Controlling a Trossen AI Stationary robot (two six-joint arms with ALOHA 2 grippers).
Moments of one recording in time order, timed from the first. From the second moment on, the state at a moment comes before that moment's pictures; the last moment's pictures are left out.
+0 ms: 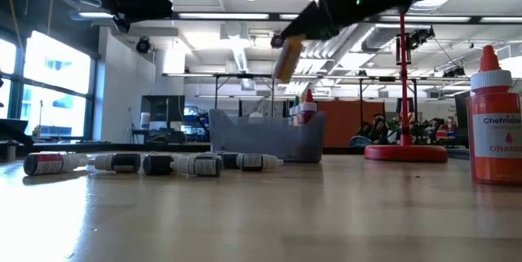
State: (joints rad) left arm -0.02 0.57 0.44 0.03 -0.31 -0.10; right arm -0.27 1.39 0.84 0.24 -0.08 -0.25
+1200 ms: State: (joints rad) left arm -0.02 0.57 0.44 -0.03 -0.31 -0.11; right arm -0.35 1.87 1.29 -0.26 -0.05 -0.31
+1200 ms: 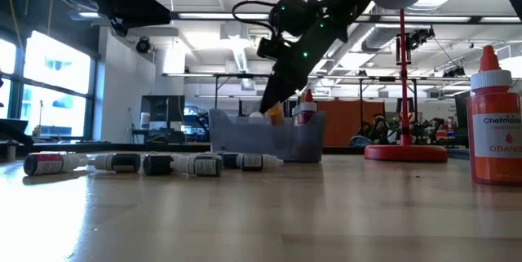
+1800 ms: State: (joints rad) left arm -0.02 0.57 0.44 -0.03 -0.30 -0.11; right arm -0.37 1.86 1.21 -0.19 -0.03 -0.26
